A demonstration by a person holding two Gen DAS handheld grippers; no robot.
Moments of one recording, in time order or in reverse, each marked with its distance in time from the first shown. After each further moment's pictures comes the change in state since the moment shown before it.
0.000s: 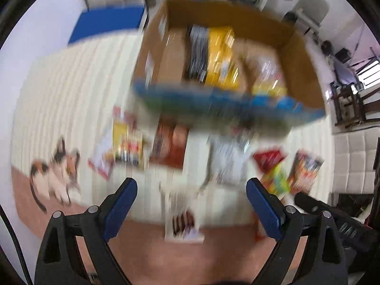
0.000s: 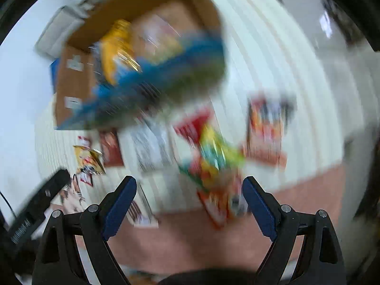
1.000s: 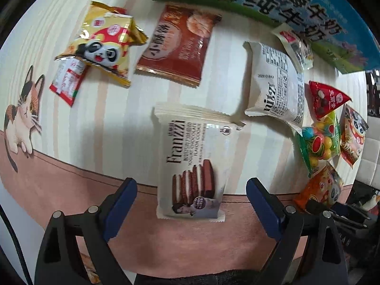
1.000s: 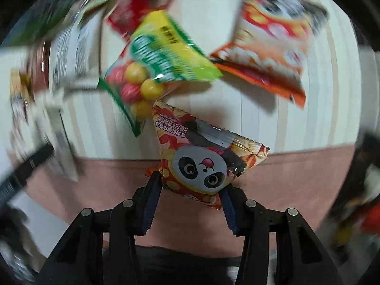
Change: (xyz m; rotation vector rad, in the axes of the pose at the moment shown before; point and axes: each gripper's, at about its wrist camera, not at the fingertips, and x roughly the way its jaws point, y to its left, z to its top) left arm 0.114 0.004 -0.060 -0.067 0.268 -0.003; right arm 0.122 -0.017 -0.047 -0.260 0.298 -0.235
